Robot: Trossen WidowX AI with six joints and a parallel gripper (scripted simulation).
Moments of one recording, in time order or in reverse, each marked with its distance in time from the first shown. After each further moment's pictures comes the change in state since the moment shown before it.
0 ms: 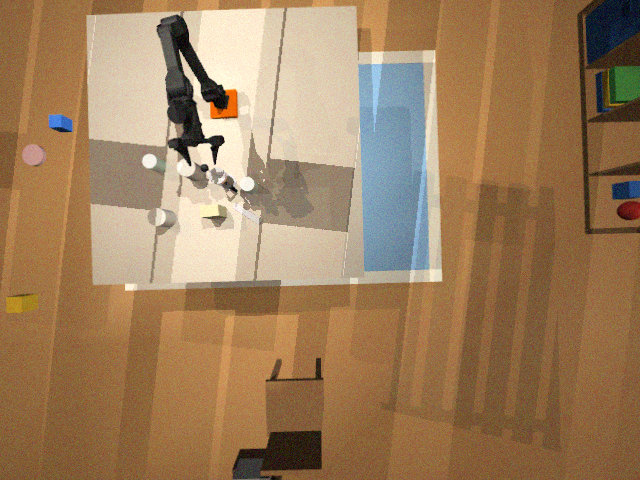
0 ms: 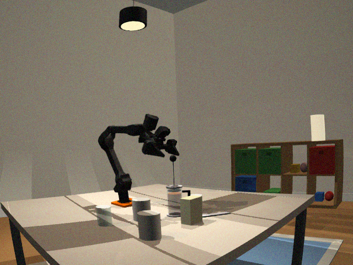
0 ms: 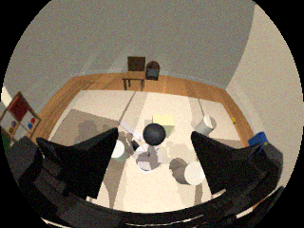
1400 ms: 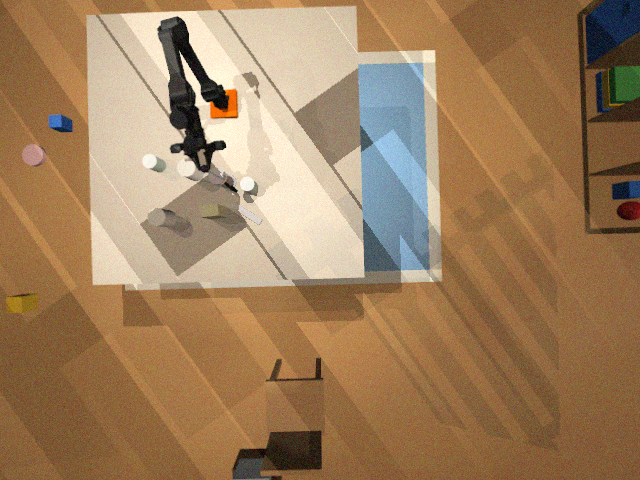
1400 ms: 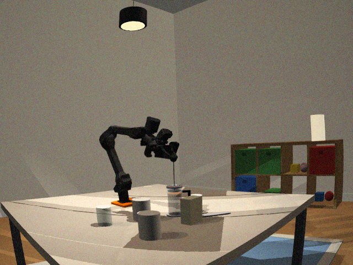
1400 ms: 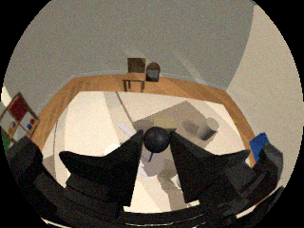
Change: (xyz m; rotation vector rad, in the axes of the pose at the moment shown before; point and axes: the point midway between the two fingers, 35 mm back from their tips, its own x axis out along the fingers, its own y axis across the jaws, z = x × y) arm 0.020 0.001 -0.004 0.000 -0.016 0.004
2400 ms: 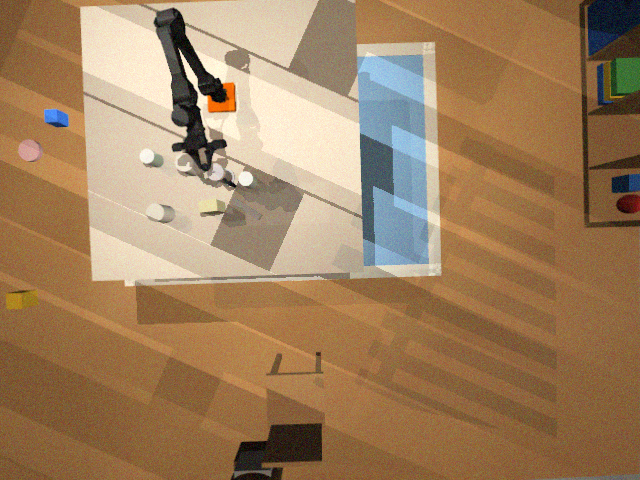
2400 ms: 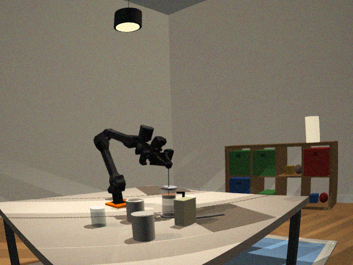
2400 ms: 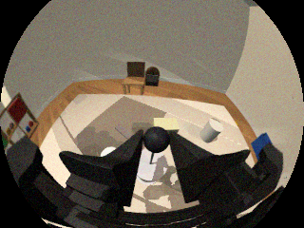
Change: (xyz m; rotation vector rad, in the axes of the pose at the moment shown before) arm 0.021 -0.001 -0.022 0.006 -0.054 0.000
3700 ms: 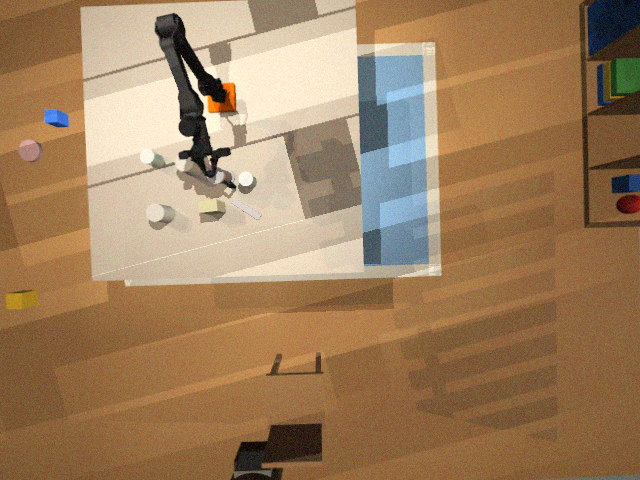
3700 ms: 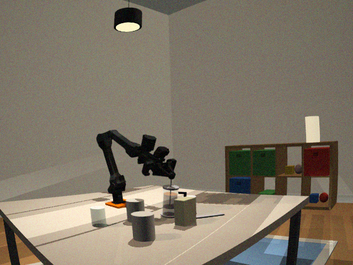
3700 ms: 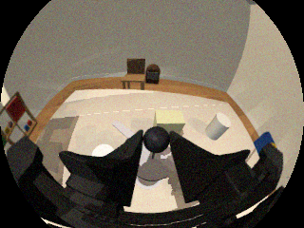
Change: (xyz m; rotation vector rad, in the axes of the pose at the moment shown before) arm 0.032 -0.001 -0.035 0.003 0.005 0.002
